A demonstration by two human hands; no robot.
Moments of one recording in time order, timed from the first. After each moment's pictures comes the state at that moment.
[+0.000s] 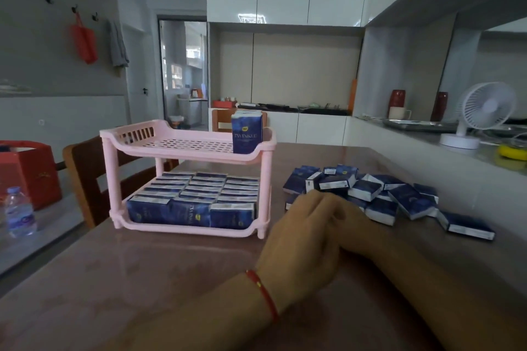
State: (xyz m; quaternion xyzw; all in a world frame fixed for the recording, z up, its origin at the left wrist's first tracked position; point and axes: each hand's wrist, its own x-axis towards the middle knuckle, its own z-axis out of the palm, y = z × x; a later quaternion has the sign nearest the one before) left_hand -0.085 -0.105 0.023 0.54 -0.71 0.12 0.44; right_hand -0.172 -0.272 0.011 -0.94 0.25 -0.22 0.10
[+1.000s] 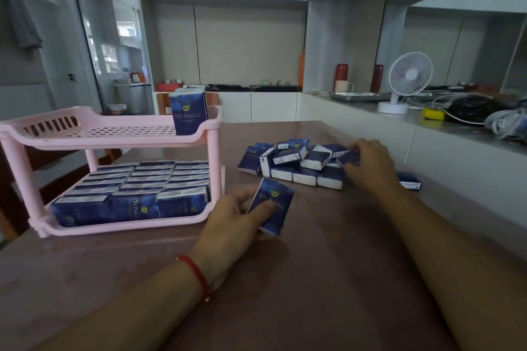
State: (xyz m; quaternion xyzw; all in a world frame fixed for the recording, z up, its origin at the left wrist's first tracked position) left_hand -0.071 -0.105 0.012 0.53 -0.45 -0.37 0.62; right_hand -0.265 -0.339 0.035 -0.75 0.55 -0.35 0.01
